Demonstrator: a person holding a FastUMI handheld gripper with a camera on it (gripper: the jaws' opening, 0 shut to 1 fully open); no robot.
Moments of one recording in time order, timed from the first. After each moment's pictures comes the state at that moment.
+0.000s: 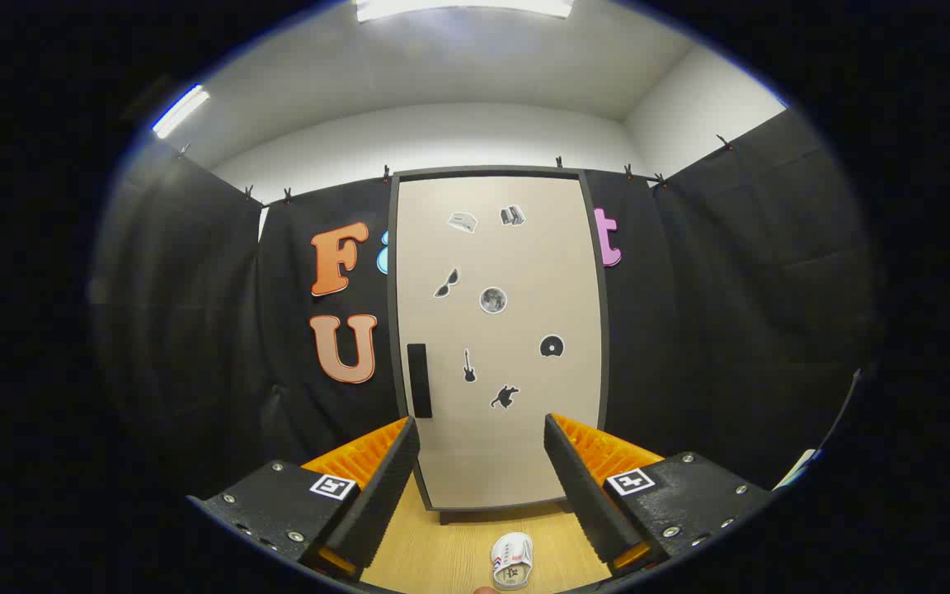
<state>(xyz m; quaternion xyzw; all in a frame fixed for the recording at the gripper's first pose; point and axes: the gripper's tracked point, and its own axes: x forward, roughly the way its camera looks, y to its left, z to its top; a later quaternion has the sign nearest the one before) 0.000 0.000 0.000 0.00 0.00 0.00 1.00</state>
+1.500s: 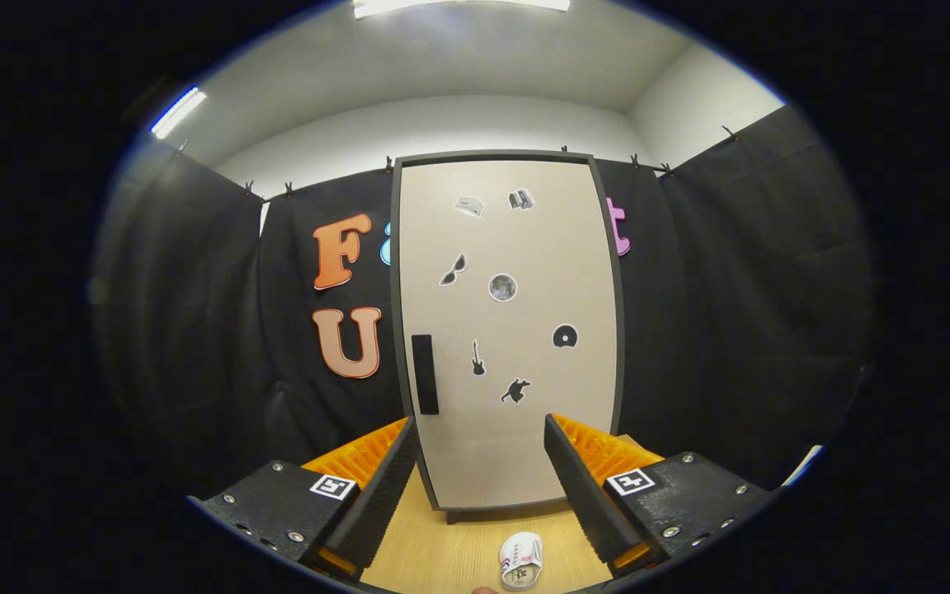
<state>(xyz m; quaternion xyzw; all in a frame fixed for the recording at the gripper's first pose) 0.028 0.015 -0.018 0.00 0.02 0.01 1.00</state>
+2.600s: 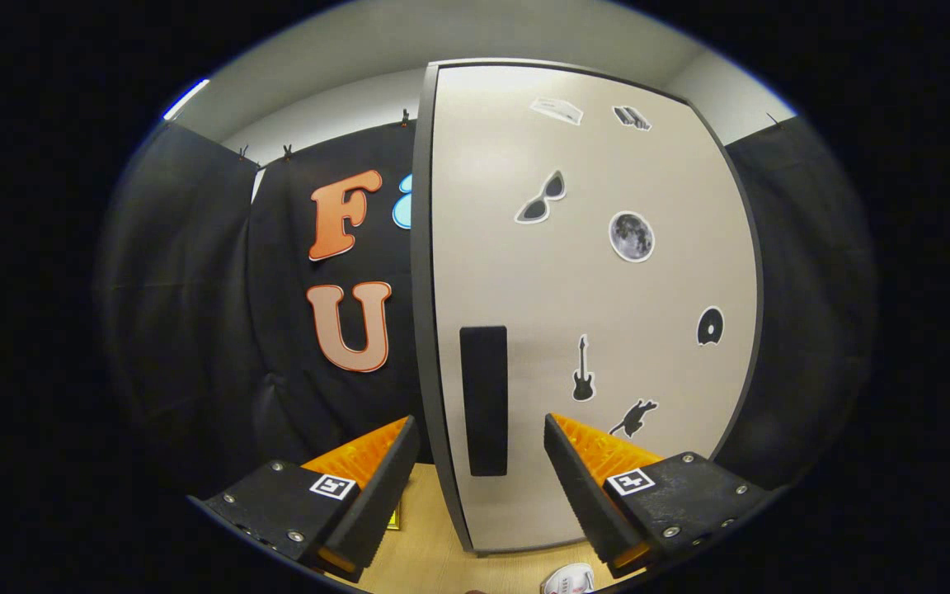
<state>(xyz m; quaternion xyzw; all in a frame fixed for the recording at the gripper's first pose) 0.228 0.105 -0.057 0.00 0.06 0.03 1.00</state>
